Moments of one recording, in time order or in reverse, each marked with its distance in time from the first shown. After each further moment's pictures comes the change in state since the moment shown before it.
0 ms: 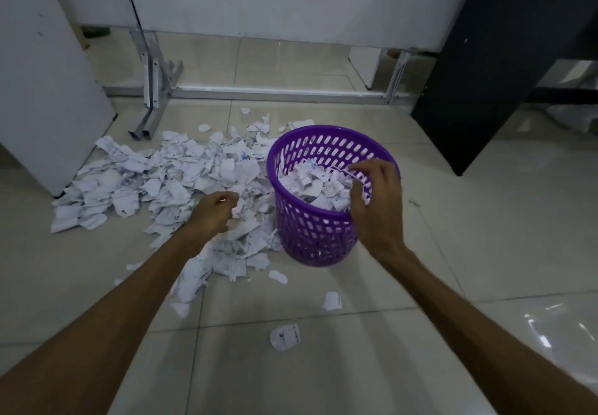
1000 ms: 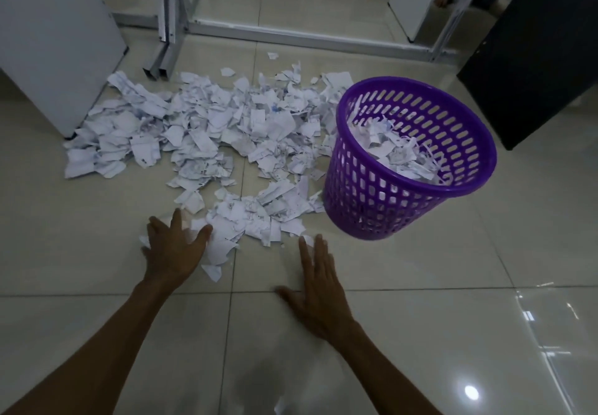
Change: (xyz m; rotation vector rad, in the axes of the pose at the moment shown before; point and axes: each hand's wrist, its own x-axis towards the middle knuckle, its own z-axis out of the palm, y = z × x) left_hand -0.002 -0.189 -0.082 0.655 0.281 -0.088; right_hand -0.218 0.011 0.141 -0.176 -0.772 0.112
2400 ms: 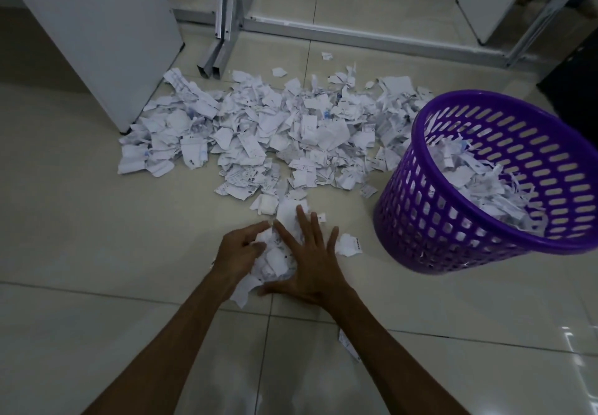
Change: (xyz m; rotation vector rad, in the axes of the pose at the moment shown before) left_hand 0.012 0.028 0.007 -0.719 -0.225 -0.031; right_hand 0.121 -0.059 0.029 -0.144 -0.136 -0.285
